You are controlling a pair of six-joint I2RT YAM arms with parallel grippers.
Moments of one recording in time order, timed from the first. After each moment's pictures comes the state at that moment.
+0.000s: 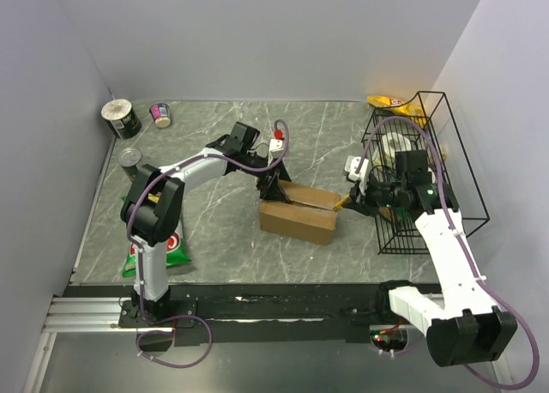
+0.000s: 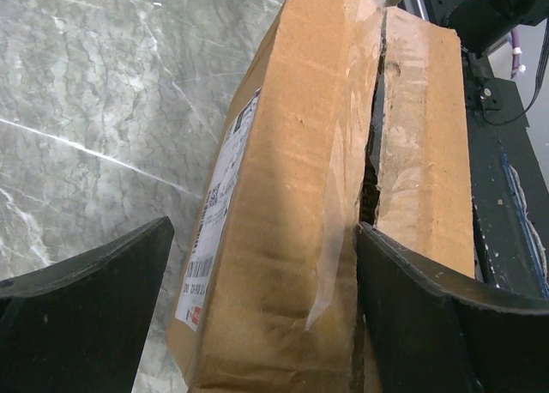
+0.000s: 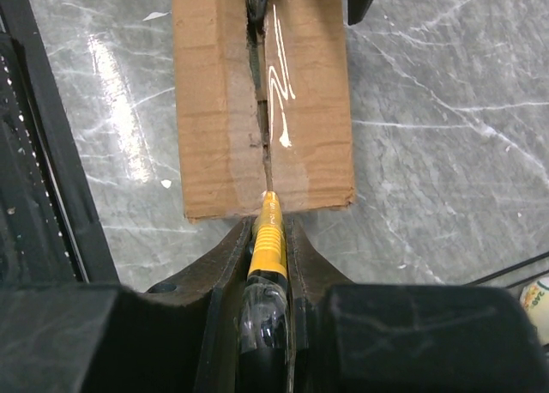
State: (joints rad) left arm -0.51 1.98 1.44 -0.31 1.11 0.50; right arm 0.08 1.01 1.04 -0.96 -0.78 -0.93
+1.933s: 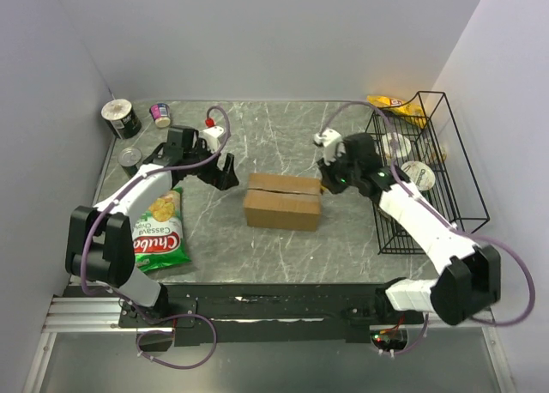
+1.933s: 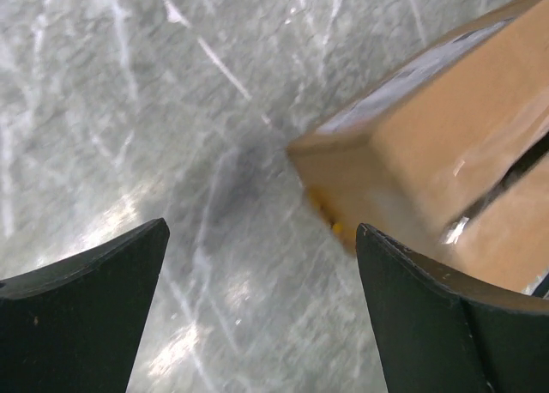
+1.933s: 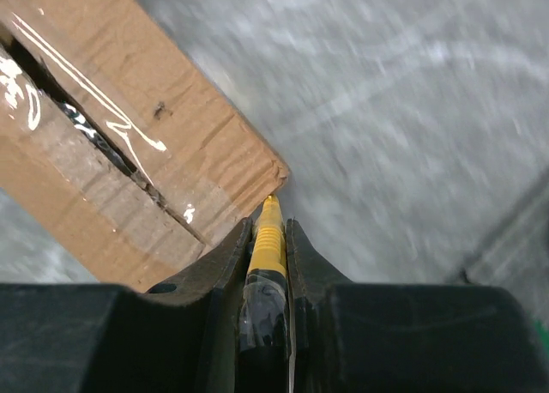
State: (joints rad) left arm -0.24 1.54 1.09 -0.31 0.54 0.15; right arm 0.39 1.26 1.05 -0.54 -0.18 -0.24
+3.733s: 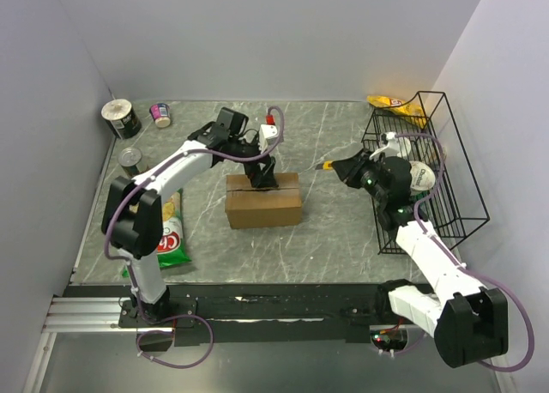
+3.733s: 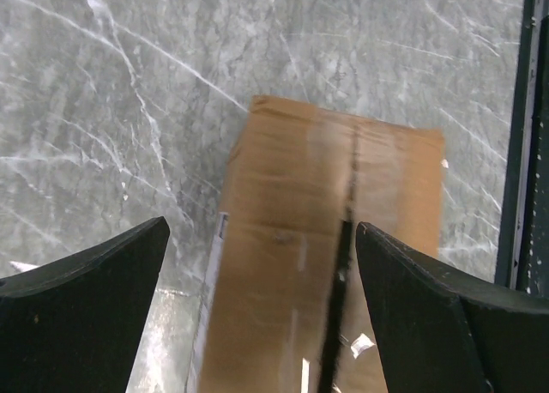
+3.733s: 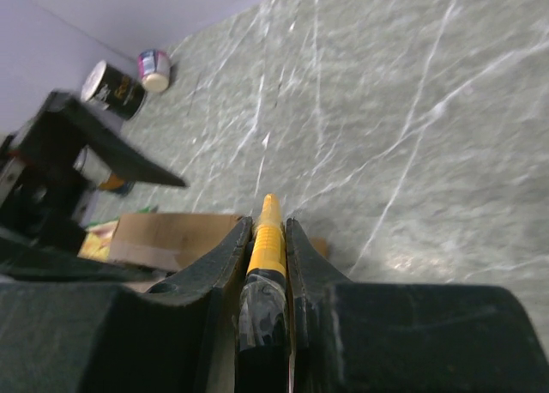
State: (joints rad) left arm -0.48 1.80 1.49 -0.49 0.80 0.47; right arm 0.19 1.01 0.67 0.13 -0.21 0.62
